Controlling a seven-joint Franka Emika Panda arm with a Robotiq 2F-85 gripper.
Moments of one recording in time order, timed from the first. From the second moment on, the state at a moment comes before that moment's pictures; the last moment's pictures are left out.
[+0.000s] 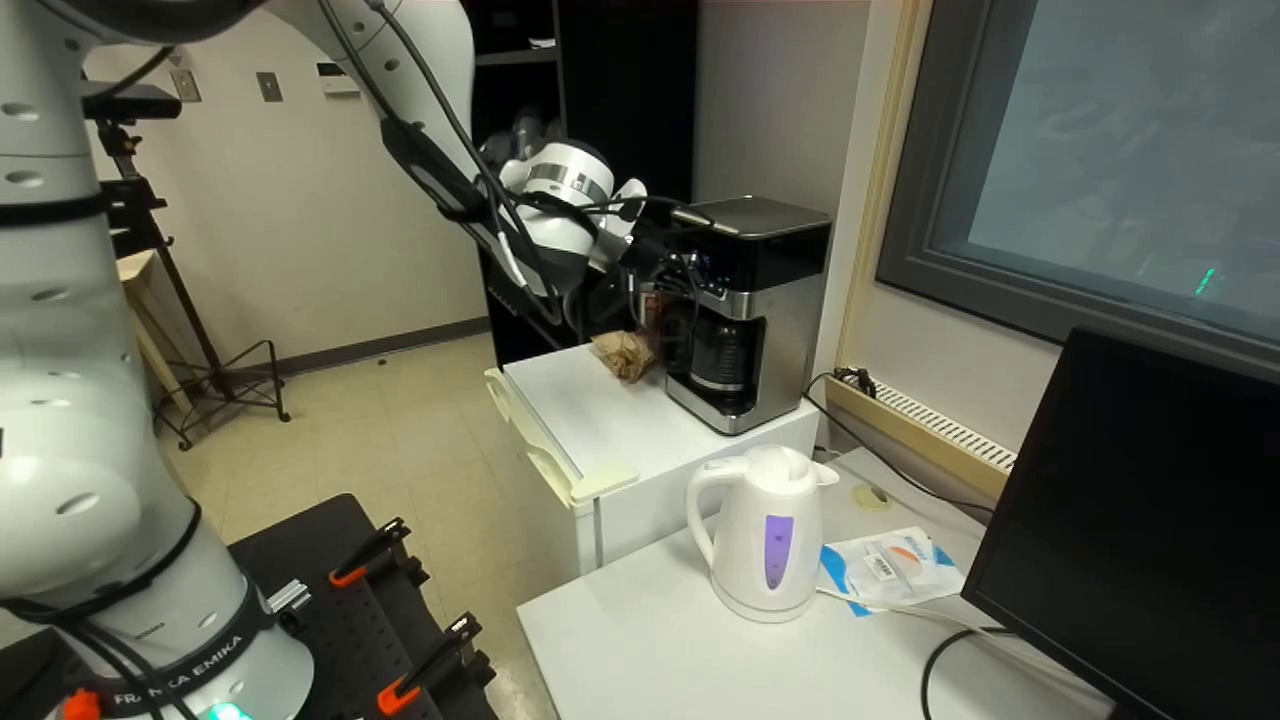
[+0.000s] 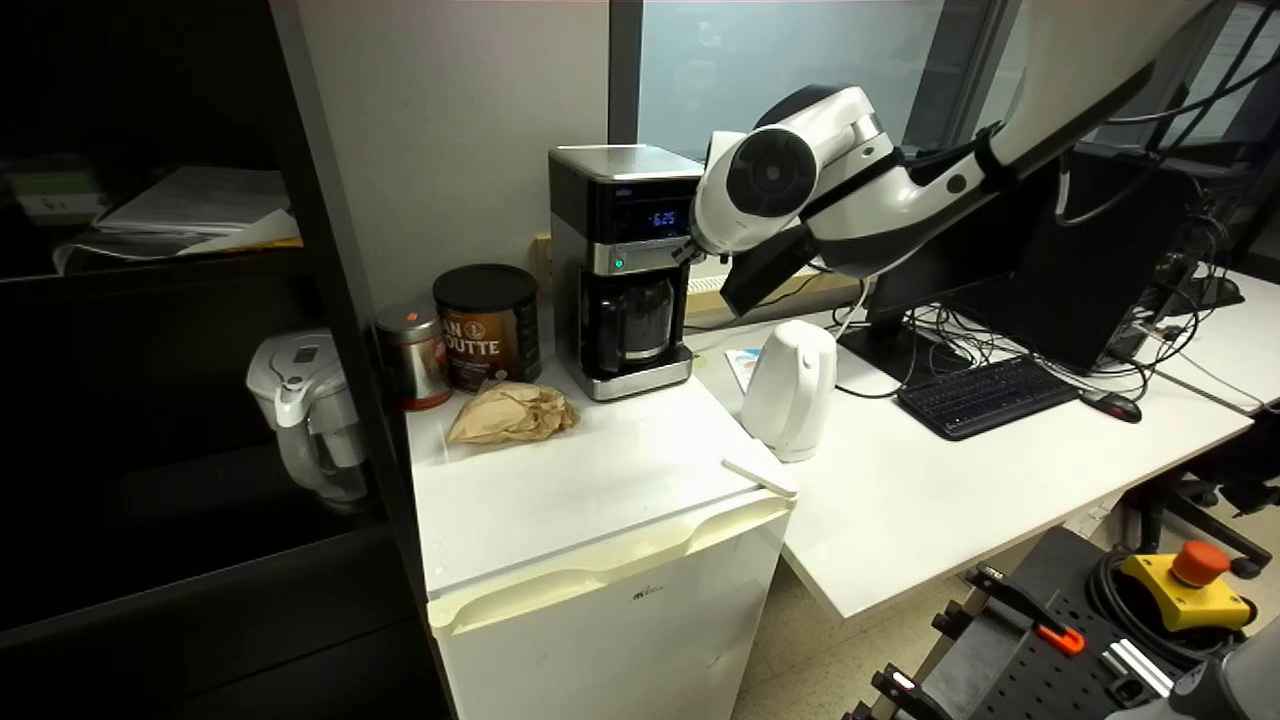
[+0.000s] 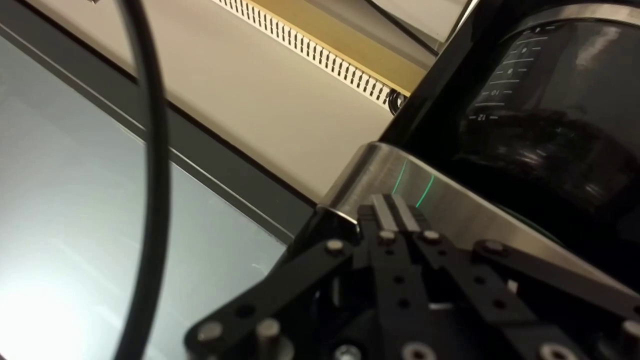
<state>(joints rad) -0.04 0.21 0.13 -2.09 -1.78 2.52 1.44</state>
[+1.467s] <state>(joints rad) -0.04 0.19 0.12 -2.11 -1.86 2.55 1.53</state>
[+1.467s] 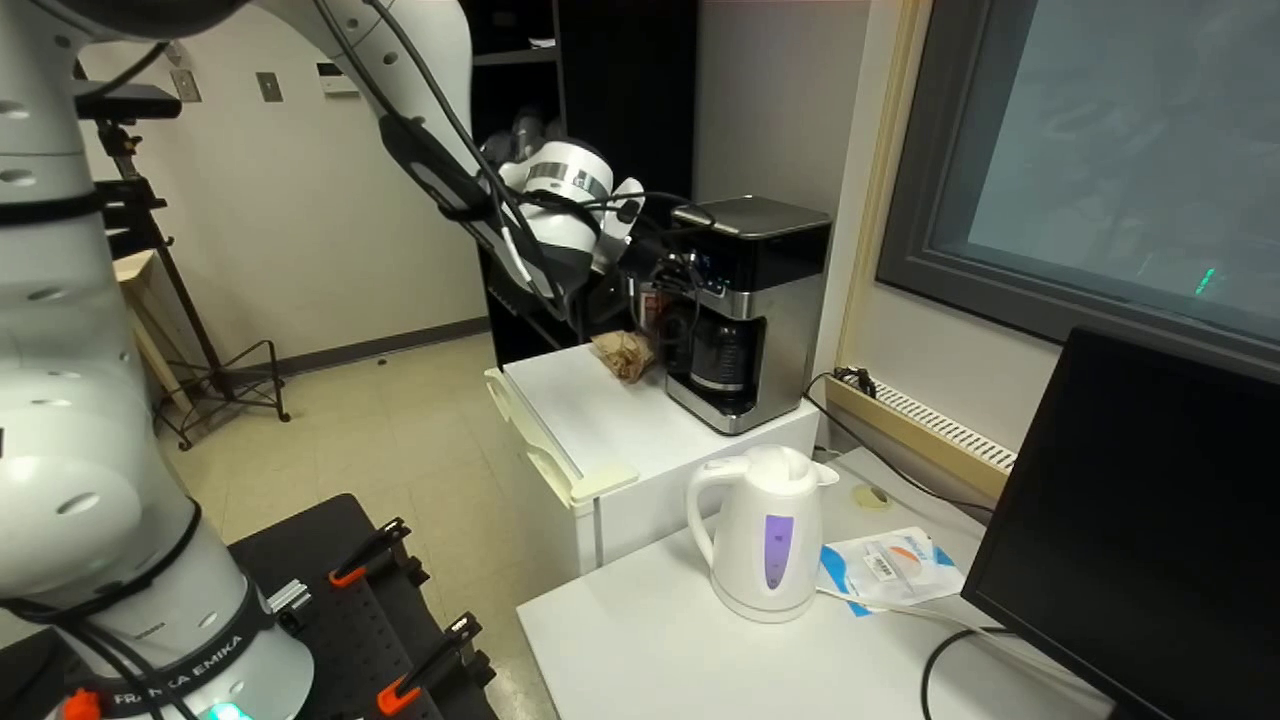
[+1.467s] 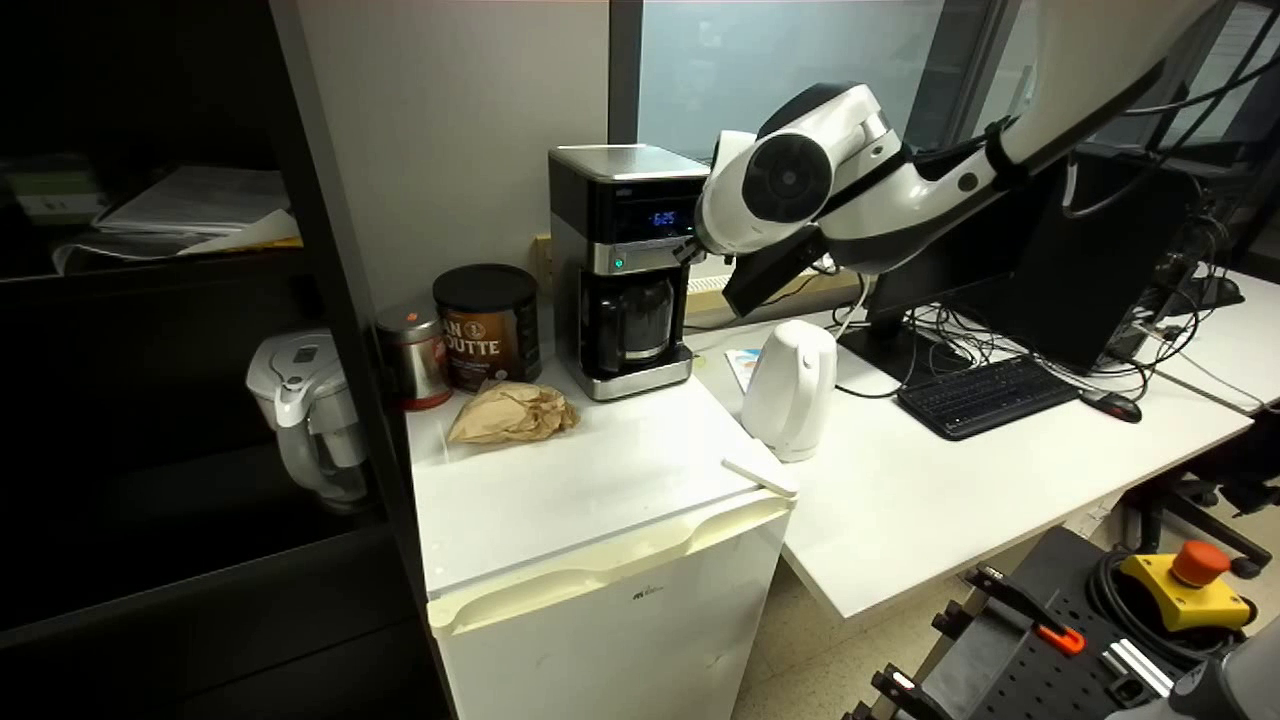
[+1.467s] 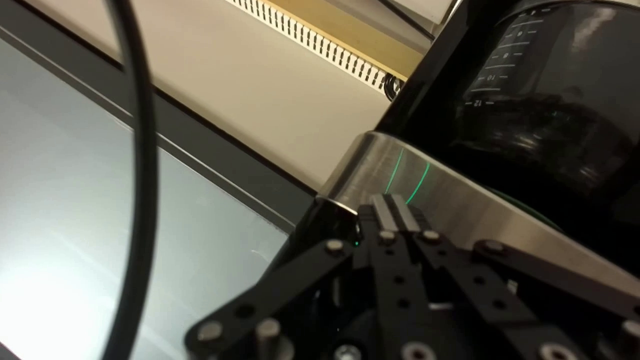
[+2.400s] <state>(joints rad) -0.03 -0.11 0.13 -2.45 -2.08 2.63 1.71</state>
